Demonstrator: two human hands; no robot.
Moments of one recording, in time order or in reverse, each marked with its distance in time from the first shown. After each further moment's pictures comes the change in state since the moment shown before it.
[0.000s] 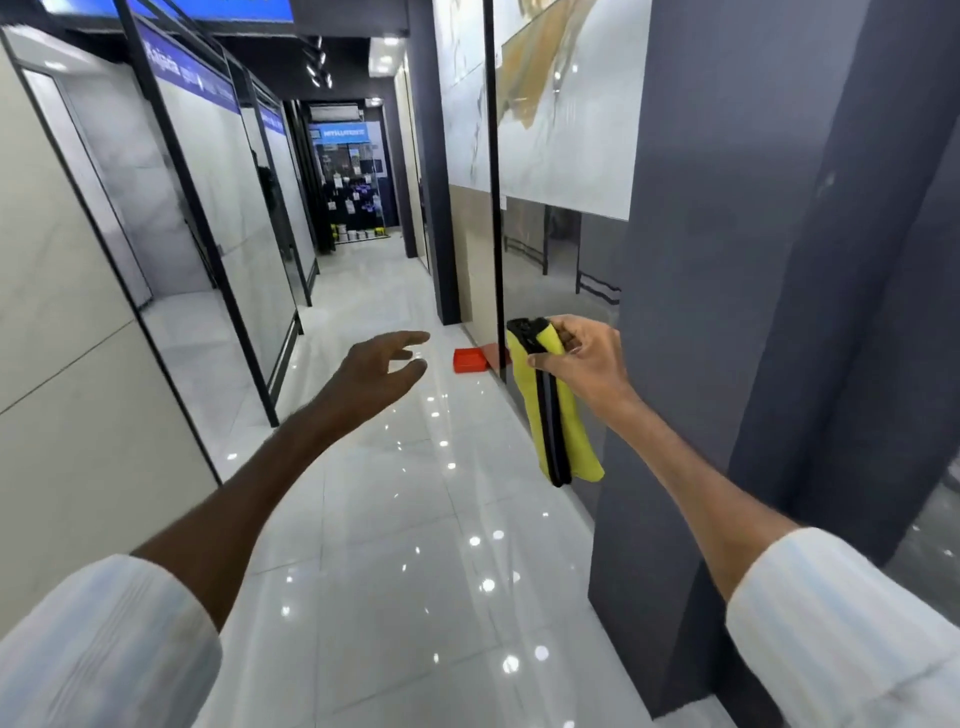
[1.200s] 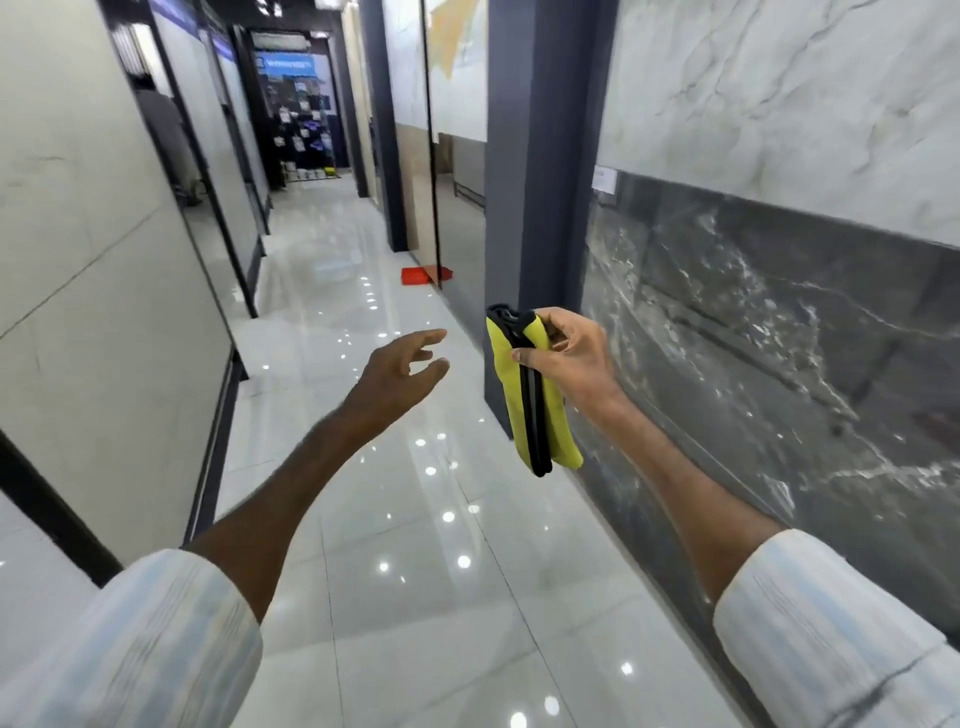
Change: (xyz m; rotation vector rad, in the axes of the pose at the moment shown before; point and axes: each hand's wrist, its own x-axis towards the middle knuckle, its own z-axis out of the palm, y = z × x) left_hand -0.838 0.490 0.046 -0.227 -0.033 -0.048; right_hand -0.814 -0.418 -0.376 -0.015 0.009 0.055
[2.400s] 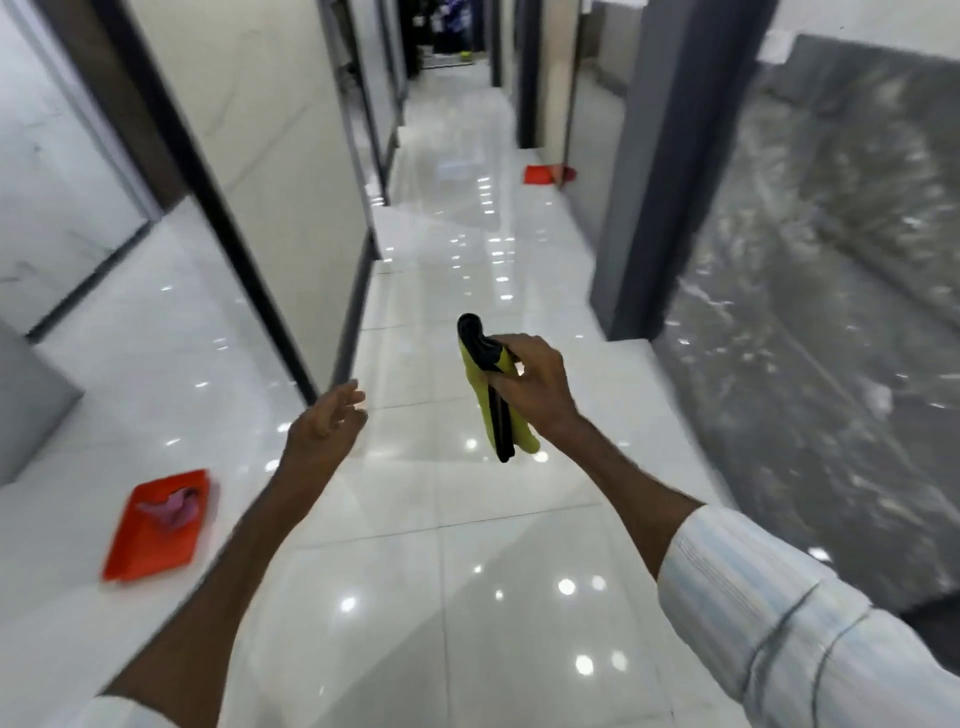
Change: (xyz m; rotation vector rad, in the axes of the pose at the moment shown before) left_hand -0.403 0.015 -0.074 -0.047 0.368 -0.578; right_hand -0.271 -0.079 0.095 0.004 -0.334 0.038
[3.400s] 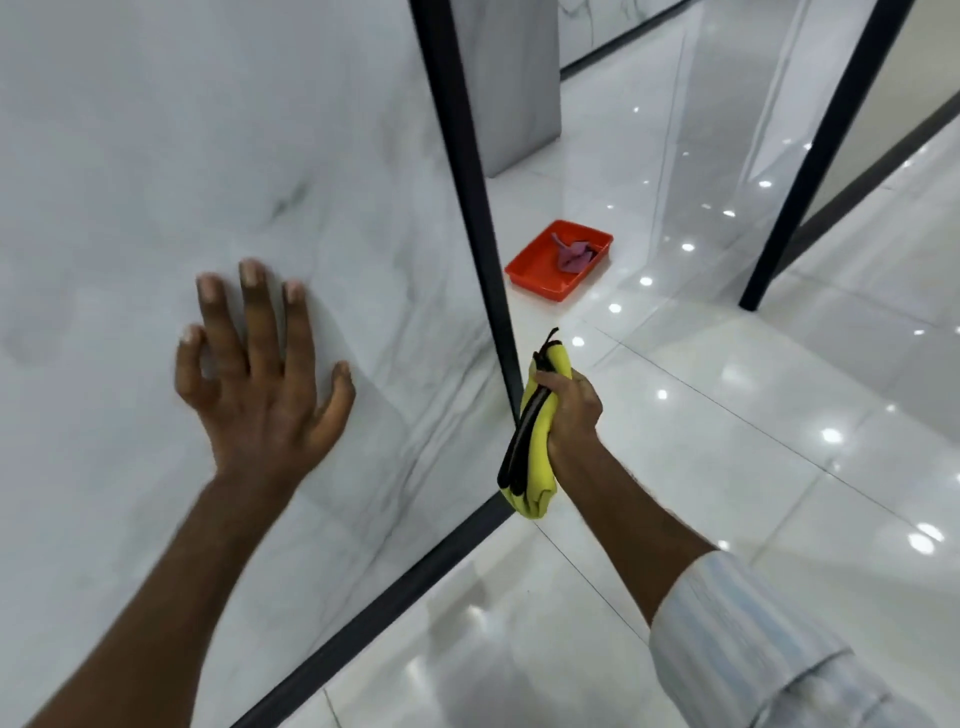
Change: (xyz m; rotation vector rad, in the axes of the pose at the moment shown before) left_hand -0.393 -0.410 -0.209 1.741 0.969 -0.220; right_hand -0.401 0.020 0.562 0.944 -0.652 0.985
